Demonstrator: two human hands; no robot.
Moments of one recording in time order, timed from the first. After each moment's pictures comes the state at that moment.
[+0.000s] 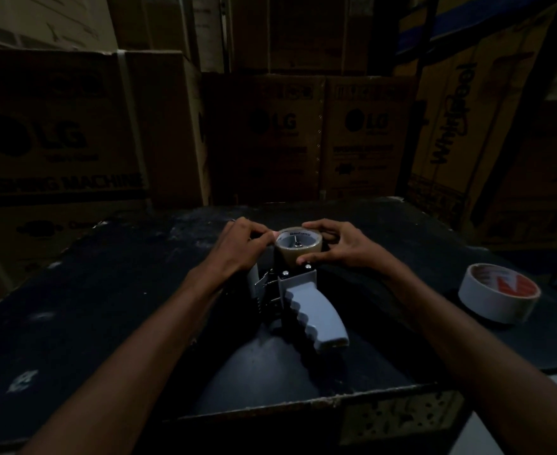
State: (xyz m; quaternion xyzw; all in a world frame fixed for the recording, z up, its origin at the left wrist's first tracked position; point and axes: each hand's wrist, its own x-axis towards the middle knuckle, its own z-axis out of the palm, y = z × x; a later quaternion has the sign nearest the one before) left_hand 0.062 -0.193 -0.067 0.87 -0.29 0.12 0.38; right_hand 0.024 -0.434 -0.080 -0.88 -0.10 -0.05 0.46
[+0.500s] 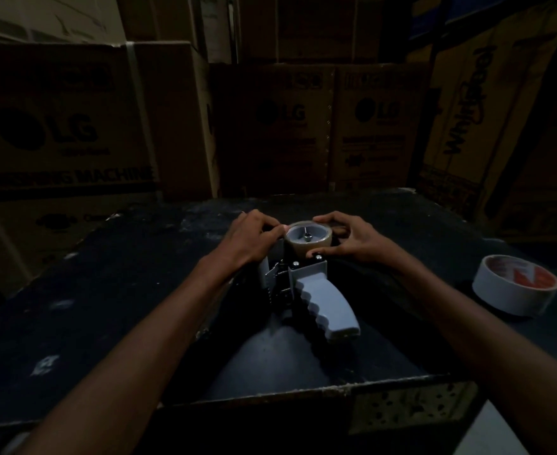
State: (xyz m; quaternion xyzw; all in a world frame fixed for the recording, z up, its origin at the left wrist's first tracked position) left_hand 0.055 -0.192 -0.061 0.89 -0.30 0.10 0.34; right_hand 0.024 -0.433 -0.083 -0.89 -0.10 -0.07 0.43
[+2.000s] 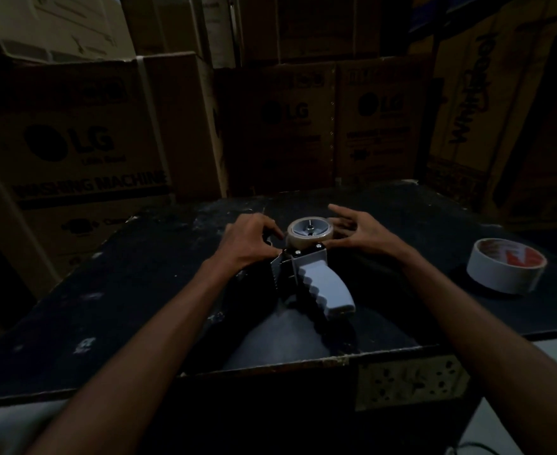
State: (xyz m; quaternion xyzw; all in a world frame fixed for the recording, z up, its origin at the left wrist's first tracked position) left_hand 0.040 -0.173 -0.066 0.92 -0.31 0.13 0.22; right_hand -0.002 -0.431 -0.082 -0.84 -0.07 -0.03 0.53
